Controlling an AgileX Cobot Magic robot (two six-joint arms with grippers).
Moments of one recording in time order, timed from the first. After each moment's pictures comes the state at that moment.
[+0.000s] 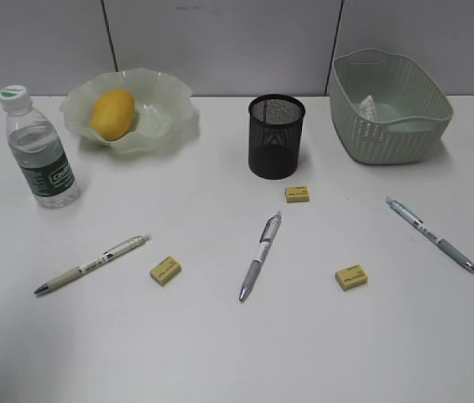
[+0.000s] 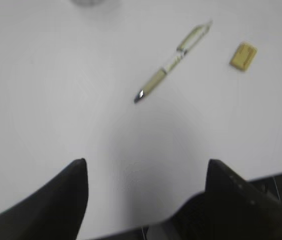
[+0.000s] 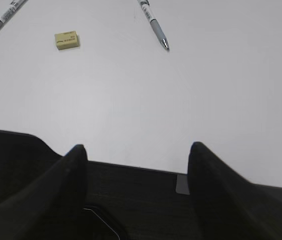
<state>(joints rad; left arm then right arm) -0.25 1.01 -0.76 -0.07 0.95 -0.03 0.17 0.23 -0.54 0.01 1.15 -0.01</state>
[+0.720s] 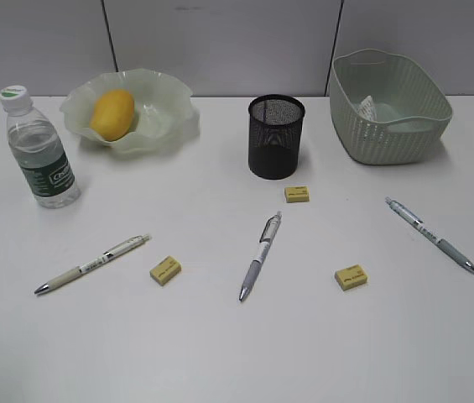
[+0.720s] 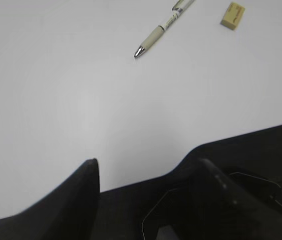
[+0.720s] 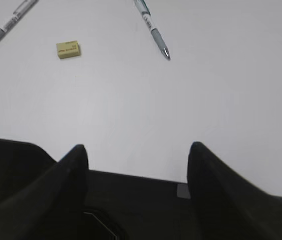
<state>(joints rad) -0.25 0.50 -0.53 -0.06 1.07 -0.03 0.17 0.25 -0.54 0.01 1.10 -0.01</state>
